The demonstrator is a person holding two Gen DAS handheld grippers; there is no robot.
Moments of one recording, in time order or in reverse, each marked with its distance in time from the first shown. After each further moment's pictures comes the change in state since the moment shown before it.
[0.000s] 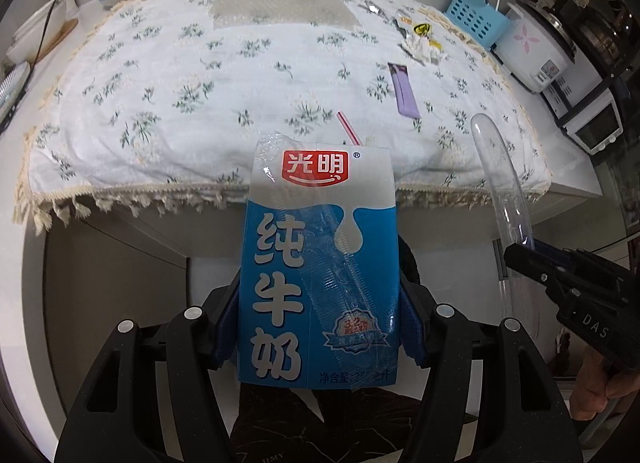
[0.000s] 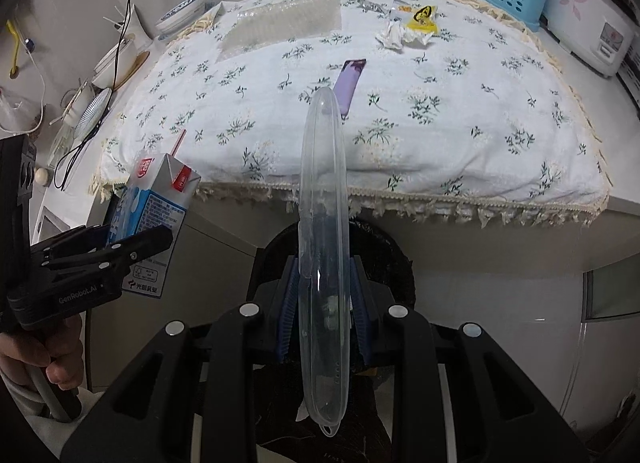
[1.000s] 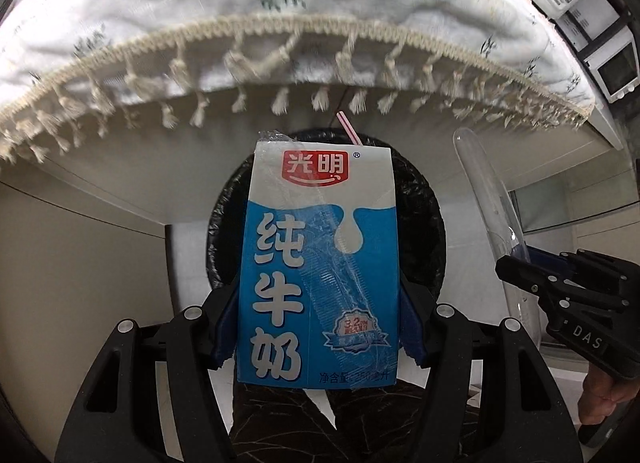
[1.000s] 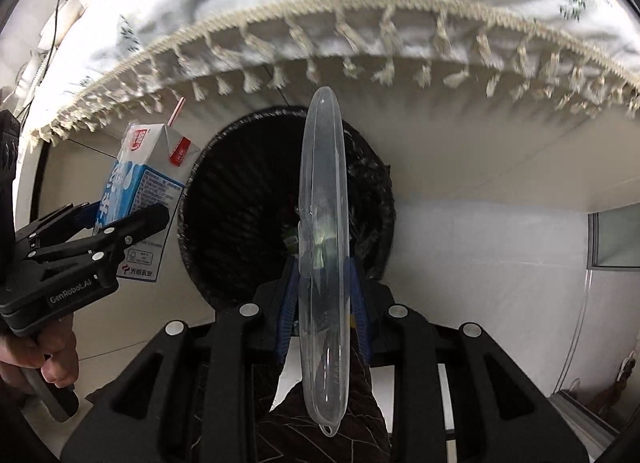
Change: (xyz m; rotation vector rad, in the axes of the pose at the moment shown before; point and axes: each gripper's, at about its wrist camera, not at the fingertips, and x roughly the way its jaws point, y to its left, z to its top) left arm 0.131 -0.029 -0.048 0.066 0.144 0.014; right arm 0.112 -0.068 -0.071 0.075 0.220 -0.040
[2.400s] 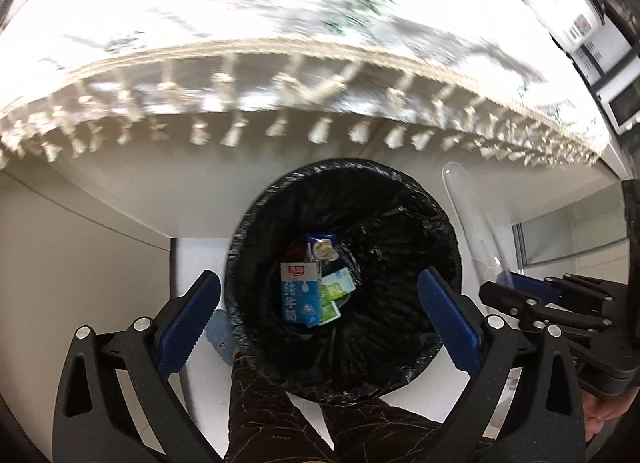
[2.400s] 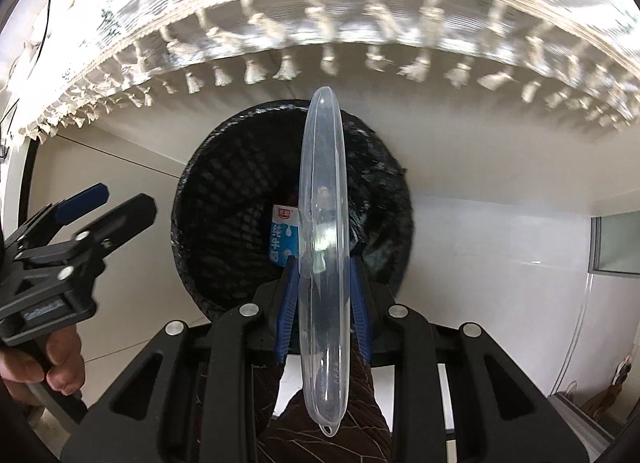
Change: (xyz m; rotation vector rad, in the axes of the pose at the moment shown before) left arm 0.000 0.029 0.005 -0.074 -0.101 0.020; right arm 0.029 0.029 0.021 -0.027 0.019 -0.003
